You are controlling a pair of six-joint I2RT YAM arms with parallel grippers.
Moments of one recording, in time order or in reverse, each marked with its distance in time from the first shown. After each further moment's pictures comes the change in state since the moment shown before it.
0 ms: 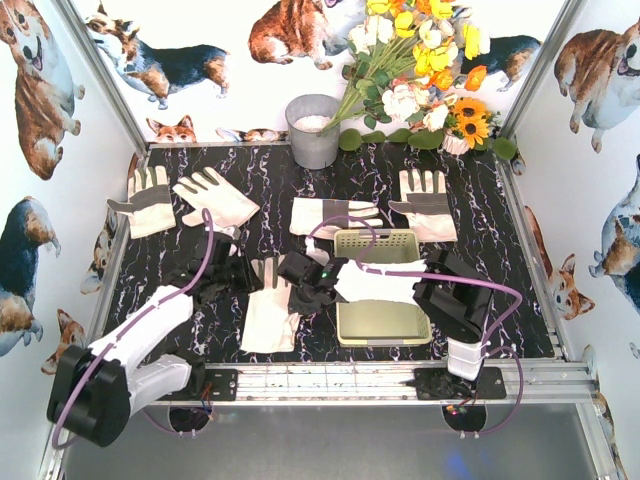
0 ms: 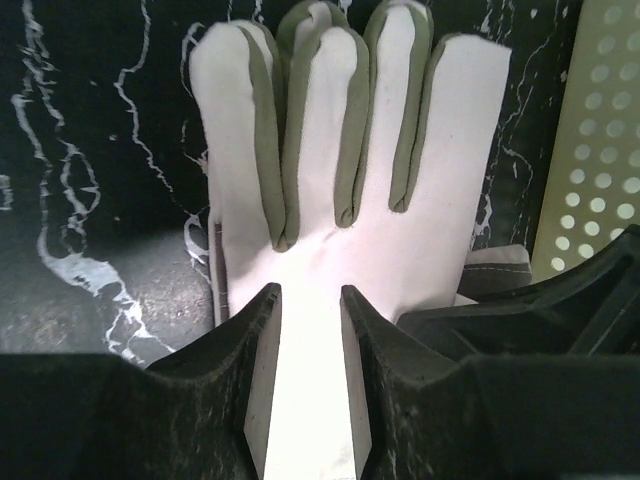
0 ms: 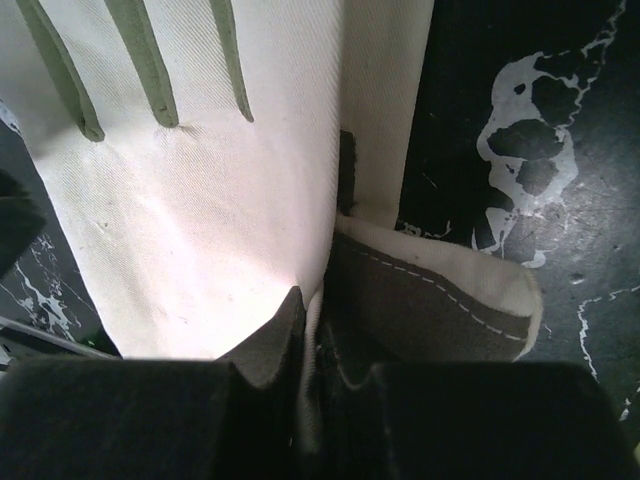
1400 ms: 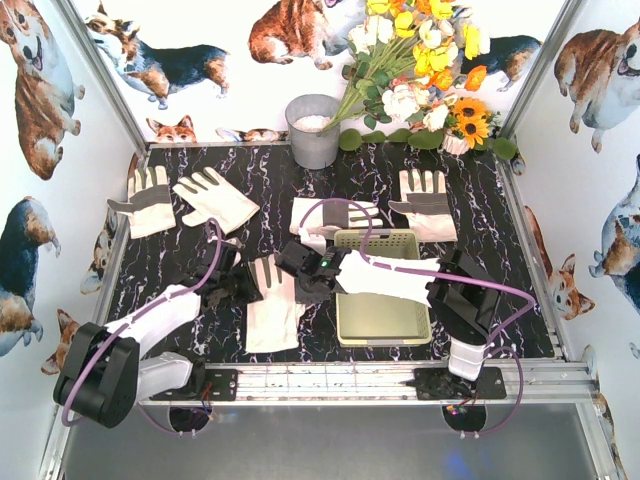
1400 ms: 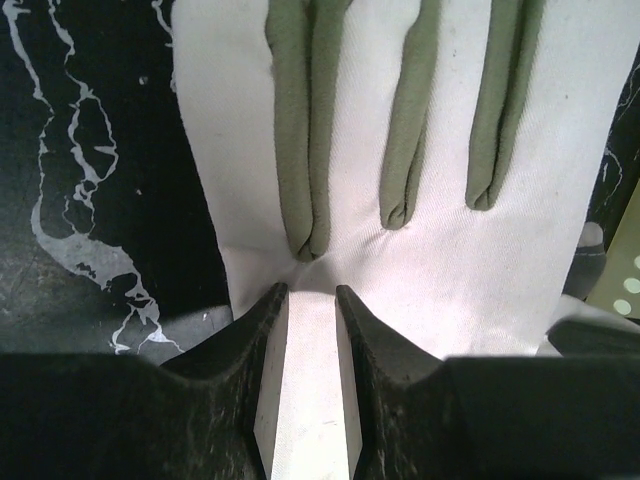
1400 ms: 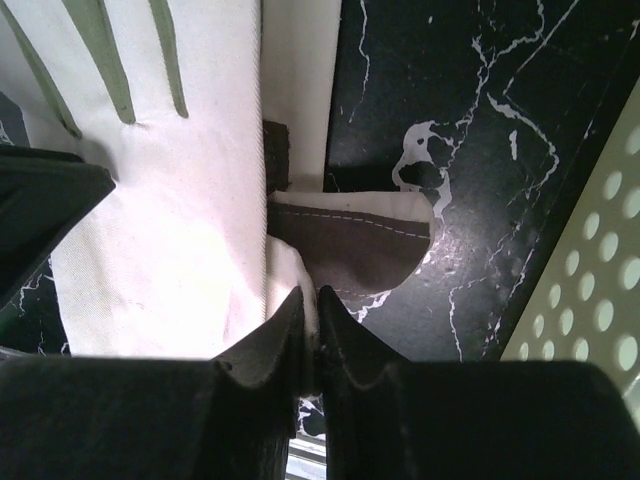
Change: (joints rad) left arm 0.001 0.121 -0.091 0.103 0.002 -0.055; right arm -0.014 -0.037 0.110 -0.211 0.112 -0.243
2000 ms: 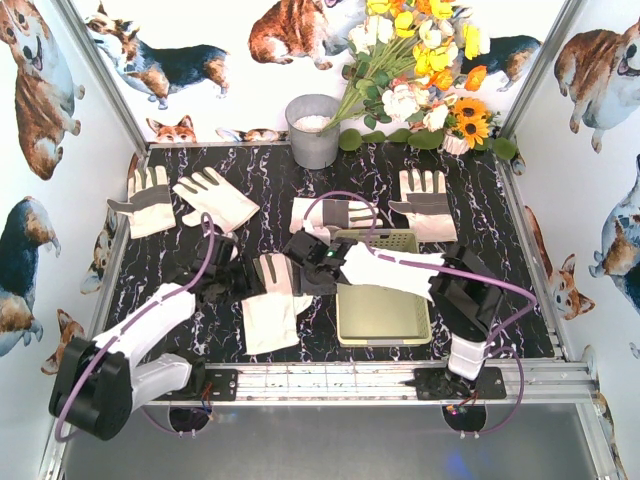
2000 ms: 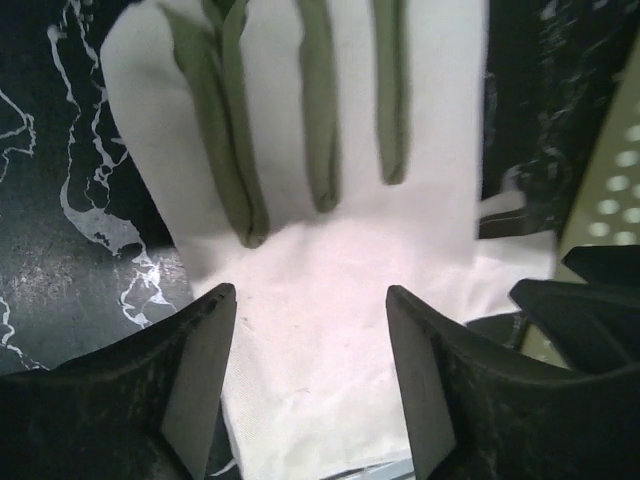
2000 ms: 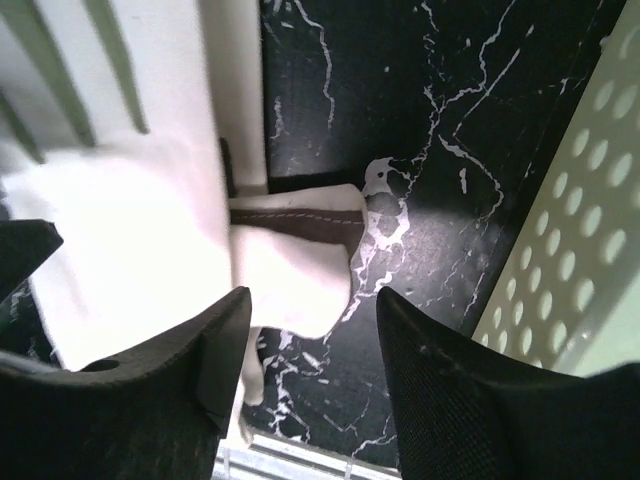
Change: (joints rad) left arm 0.000 -0.066 0.072 -0.139 -0.017 -0.006; right arm -0.058 0.003 0.007 -0.001 -0.028 -0.080
